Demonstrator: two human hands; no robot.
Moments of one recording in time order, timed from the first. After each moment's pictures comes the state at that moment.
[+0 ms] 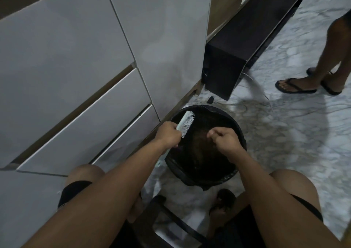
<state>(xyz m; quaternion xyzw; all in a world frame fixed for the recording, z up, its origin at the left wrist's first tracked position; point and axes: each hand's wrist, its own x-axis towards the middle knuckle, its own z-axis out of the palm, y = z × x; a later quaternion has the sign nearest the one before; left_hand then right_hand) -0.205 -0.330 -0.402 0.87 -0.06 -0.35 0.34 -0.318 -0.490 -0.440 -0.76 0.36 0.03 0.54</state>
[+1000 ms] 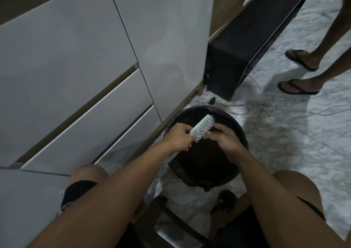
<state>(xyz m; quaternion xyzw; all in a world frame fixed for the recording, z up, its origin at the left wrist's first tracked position) -0.220 -0.339 -0.386 0.83 -0.16 -0.41 0.35 -0.313 -0.485 -0.438 -0.62 0.40 0.03 0.68</state>
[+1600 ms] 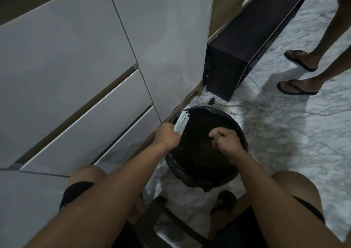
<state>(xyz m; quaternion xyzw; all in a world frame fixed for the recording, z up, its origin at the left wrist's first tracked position) -0.206 -0.323 -0.398 0.90 -0.08 -0.30 0.30 -0.316 -0.485 -0.437 -0.71 0.40 0.00 0.58</state>
